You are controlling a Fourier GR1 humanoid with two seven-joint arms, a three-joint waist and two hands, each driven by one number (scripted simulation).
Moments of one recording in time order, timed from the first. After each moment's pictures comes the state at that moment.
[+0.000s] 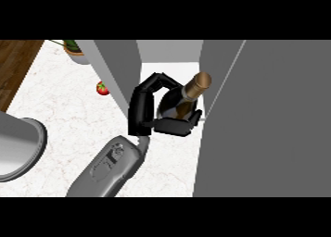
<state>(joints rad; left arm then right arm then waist) -0.55 0.01 -0.46 -1.23 0.27 0.62 -0.27 -0.08 -0.06 0.05 -2.48 -0.09 0.12 0.66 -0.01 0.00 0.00</state>
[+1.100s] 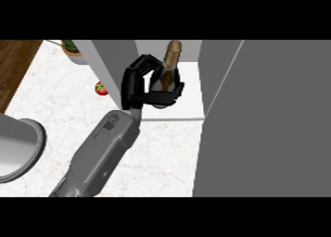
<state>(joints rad) -0.74 0.00 -0.25 -0.85 0.39 0.47 -0.43 -0.03 -0.04 0.06 -2.49 -0.09 0.14 0.61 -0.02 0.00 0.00</state>
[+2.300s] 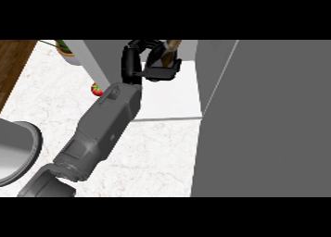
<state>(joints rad) -1.09 0.01 -0.09 -0.33 0.41 0.47 -0.67 -0.03 -0.03 0.09 -2.47 -0.09 0.16 0.59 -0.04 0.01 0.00</state>
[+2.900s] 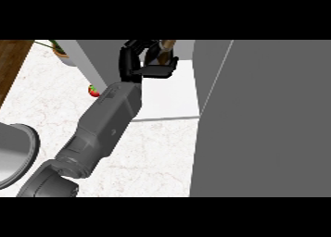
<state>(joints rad) -1.14 0.00 0.04 -0.22 0.49 0.39 -0.70 -0.05 -0.01 0.10 -2.46 -0.09 0.16 0.59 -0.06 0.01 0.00</state>
